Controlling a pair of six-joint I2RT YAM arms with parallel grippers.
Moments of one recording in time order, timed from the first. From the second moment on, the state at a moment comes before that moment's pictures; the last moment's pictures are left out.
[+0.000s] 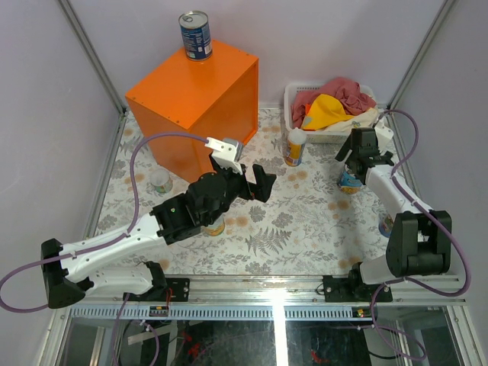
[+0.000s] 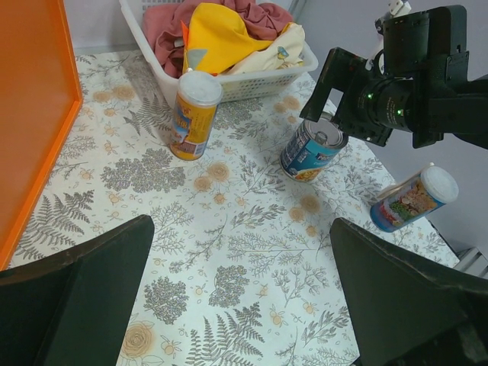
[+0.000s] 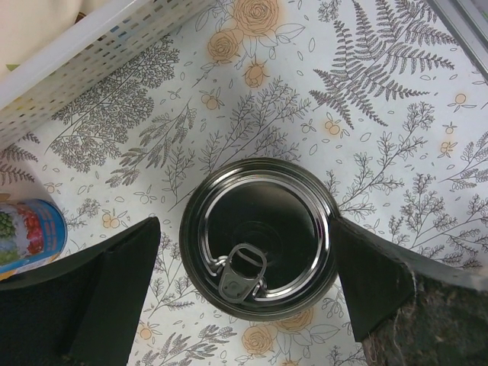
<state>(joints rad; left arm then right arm) -1.09 1.12 1.03 -0.06 -0.49 -0.40 0.06 1.45 1.00 -0.34 0.43 0.53</state>
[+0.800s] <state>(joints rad) -1.09 1.12 1.02 -0.04 -0.47 -0.40 0.06 1.39 1.04 -0.41 0.43 0.49</state>
